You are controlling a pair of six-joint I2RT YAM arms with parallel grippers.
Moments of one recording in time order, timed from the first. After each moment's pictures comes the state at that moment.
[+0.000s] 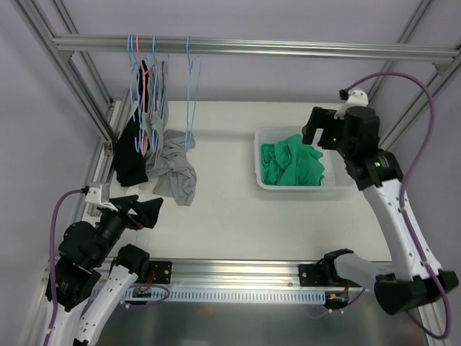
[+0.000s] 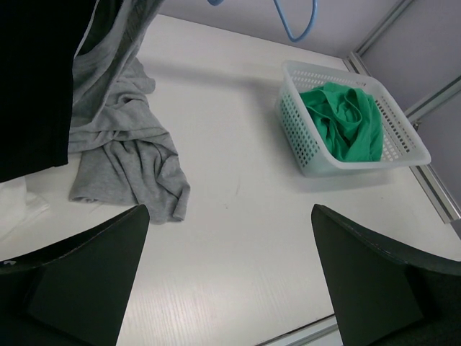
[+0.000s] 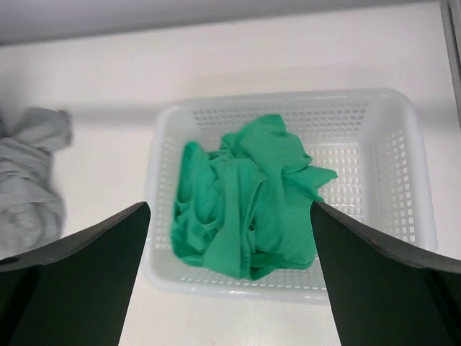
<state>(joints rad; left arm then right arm) -0.42 0.07 0.75 -0.78 -0.07 -0.43 0.29 1.20 1.34 -0.64 0.16 0.24</state>
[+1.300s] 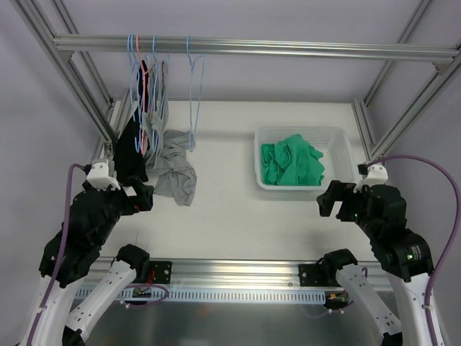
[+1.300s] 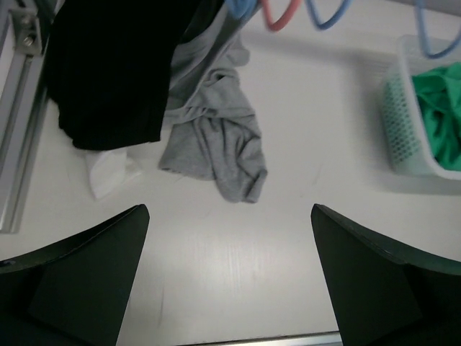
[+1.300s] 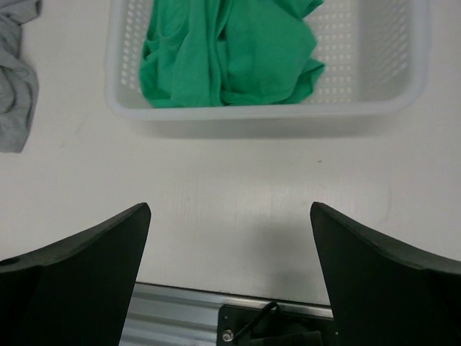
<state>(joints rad) -0.42 0.40 1.01 -0.94 -0.25 -0.36 0.29 0.46 0.97 -1.05 0.04 0.30</state>
